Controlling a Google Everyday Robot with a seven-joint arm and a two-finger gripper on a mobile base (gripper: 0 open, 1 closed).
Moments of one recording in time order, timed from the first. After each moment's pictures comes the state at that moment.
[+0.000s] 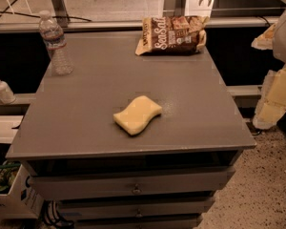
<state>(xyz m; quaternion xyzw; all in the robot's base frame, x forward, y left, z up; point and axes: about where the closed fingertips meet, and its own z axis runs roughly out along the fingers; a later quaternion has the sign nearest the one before) 0.438 -0.217 0.976 -0.60 0.78 -0.03 0.16</state>
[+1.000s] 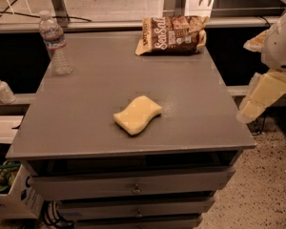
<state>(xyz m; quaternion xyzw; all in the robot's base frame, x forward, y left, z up) 0.472 -0.216 0.952 -0.59 0.78 -0.02 0.22</state>
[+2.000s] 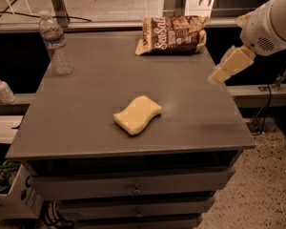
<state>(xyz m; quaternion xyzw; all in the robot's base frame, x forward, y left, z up) 0.584 -0.209 0.956 -0.51 0.78 -0.02 0.36</state>
